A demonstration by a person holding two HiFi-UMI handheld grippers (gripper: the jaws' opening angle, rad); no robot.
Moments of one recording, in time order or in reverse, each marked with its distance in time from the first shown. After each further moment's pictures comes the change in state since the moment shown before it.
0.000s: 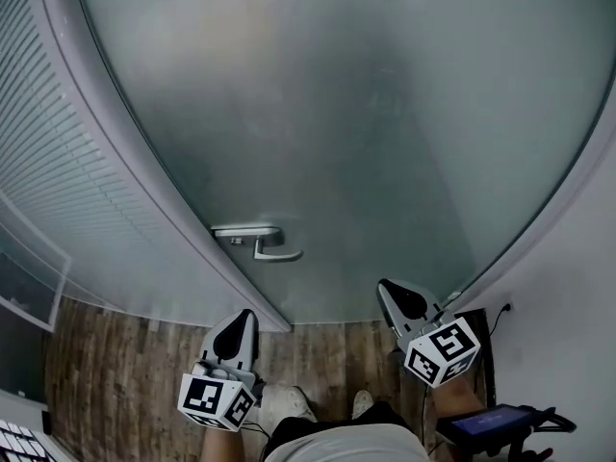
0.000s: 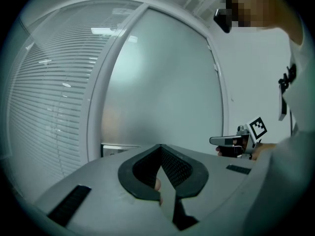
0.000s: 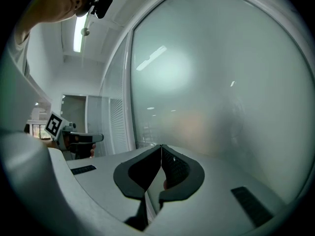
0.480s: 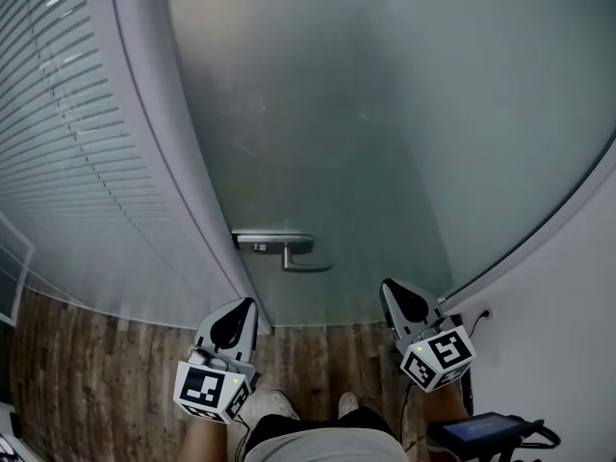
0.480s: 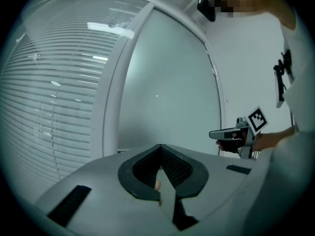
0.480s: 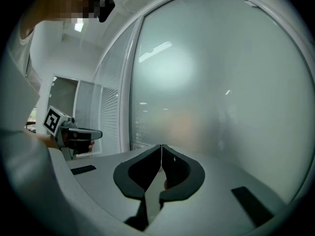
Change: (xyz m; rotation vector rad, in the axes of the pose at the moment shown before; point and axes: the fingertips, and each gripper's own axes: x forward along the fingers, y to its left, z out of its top) left arm 0.024 0.102 -0.006 0.032 -0.011 -0.121; right arm 0.079 0.044 0.002 -0.113 0.038 -0.138
